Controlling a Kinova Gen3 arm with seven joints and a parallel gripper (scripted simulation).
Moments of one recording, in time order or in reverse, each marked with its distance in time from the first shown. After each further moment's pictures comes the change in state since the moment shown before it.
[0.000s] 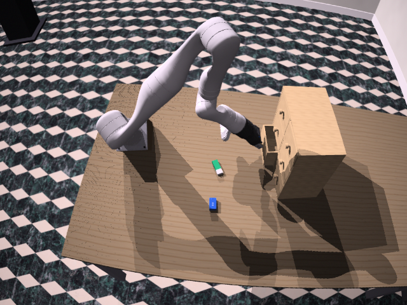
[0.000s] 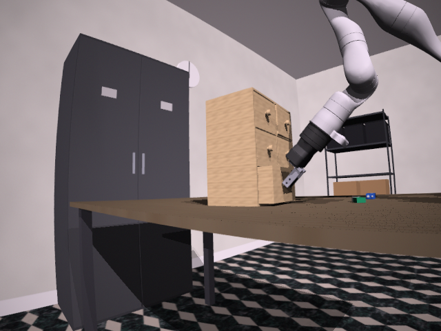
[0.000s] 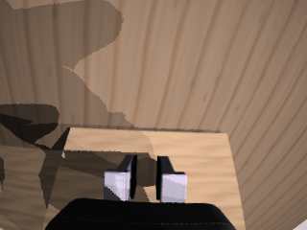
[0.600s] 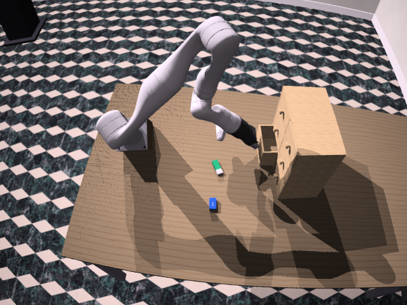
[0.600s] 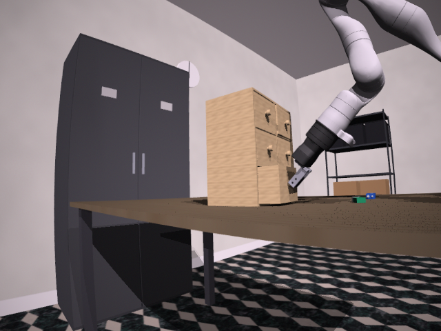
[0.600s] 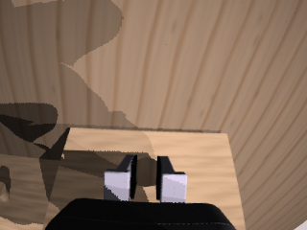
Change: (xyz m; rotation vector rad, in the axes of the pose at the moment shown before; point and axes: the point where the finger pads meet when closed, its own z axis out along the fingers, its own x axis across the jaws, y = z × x) arm 0.000 -0.013 -0.012 0.001 0.000 -0.001
